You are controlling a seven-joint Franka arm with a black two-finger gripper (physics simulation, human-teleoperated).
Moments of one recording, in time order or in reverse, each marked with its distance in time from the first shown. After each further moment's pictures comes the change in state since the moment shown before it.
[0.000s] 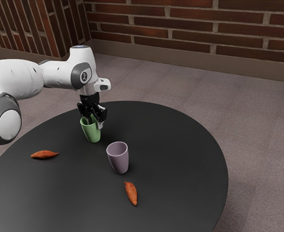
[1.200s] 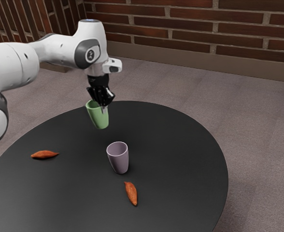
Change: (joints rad) arm -0.141 -0.200 0.011 -0.036 0.046 -0.128 0.007
